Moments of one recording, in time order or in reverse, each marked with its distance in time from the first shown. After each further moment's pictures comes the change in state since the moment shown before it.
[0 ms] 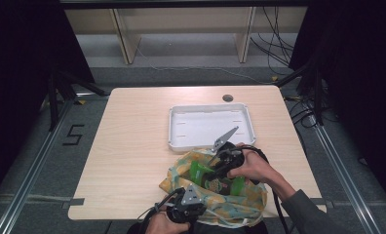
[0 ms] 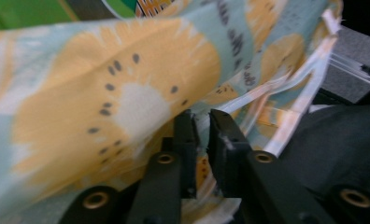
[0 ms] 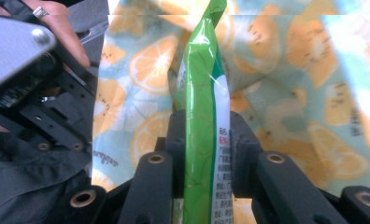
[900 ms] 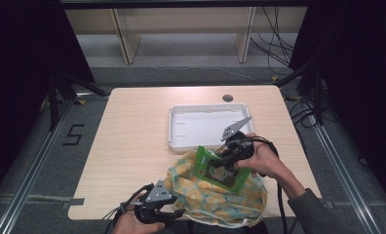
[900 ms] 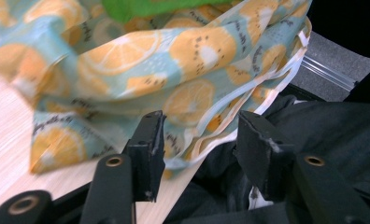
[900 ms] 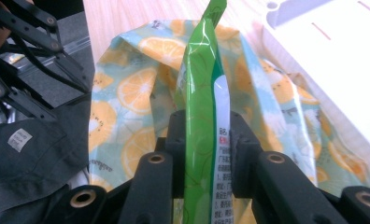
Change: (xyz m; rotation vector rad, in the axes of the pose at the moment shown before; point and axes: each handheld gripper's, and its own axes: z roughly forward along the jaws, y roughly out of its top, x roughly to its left) left arm 0.020 -0.012 -0.084 -0.028 0.027 -0.047; right arm 0.006 0.009 -0.039 -0.087 -0.125 -0.014
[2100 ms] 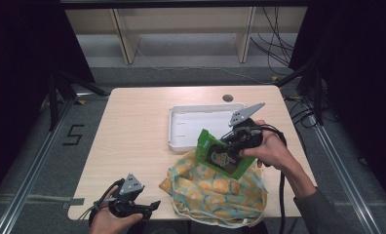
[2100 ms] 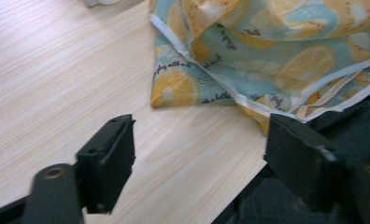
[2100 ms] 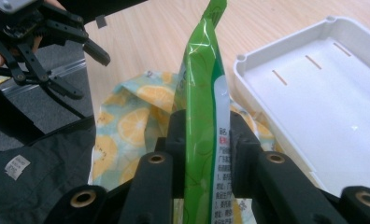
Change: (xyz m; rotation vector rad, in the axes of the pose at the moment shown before) left arm 0.046 -0.031 -0.027 0.017 0.198 -0.112; right arm 0.002 0.022 -0.040 -0.117 -0.061 -0.027
